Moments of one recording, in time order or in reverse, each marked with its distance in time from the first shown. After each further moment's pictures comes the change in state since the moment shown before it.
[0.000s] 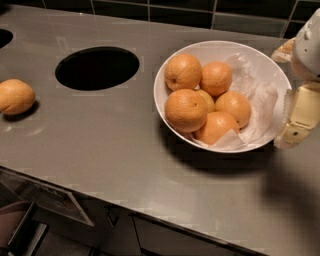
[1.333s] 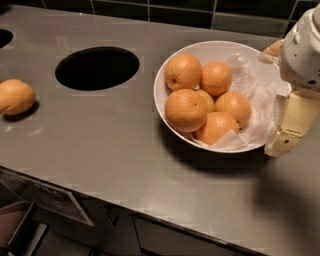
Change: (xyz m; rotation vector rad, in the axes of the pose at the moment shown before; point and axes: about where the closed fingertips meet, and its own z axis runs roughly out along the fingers) arm -0.025 0.019 -0.002 0.001 -0.033 -0.069
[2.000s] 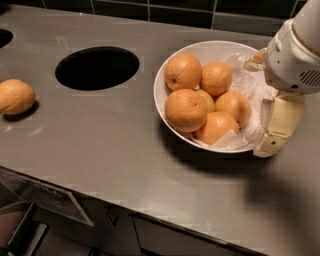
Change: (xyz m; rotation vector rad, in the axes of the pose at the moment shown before) arm -0.010 0.000 0.019 -0.045 -0.019 -0.041
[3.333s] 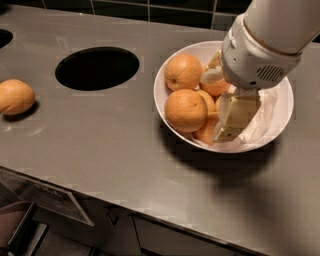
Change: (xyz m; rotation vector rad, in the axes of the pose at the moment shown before) arm -0.068 0.010 0.006 -0.032 -0.055 -0.169
